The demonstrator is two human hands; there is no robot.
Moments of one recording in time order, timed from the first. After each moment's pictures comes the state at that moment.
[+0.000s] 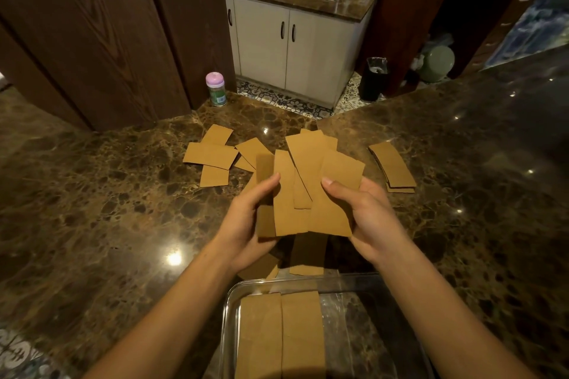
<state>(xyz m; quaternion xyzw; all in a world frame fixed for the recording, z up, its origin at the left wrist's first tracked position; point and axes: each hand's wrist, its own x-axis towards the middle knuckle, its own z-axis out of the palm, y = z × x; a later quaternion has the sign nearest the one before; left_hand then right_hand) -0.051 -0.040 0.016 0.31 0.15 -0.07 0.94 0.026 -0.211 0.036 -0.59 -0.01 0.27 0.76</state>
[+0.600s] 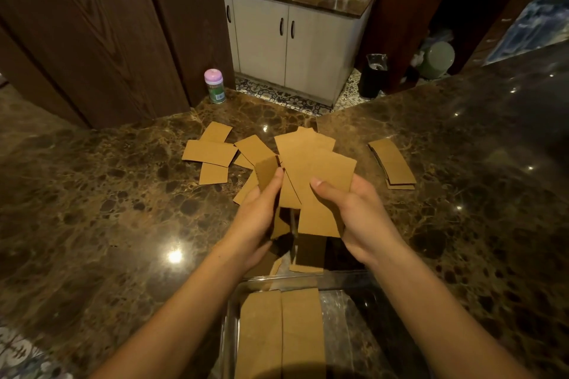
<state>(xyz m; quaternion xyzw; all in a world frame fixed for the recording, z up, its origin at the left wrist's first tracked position) -0.045 -0.057 0.016 0.49 0.25 0.00 0.83 0.016 -0.201 0.037 -0.62 -0.04 0.26 0.74</state>
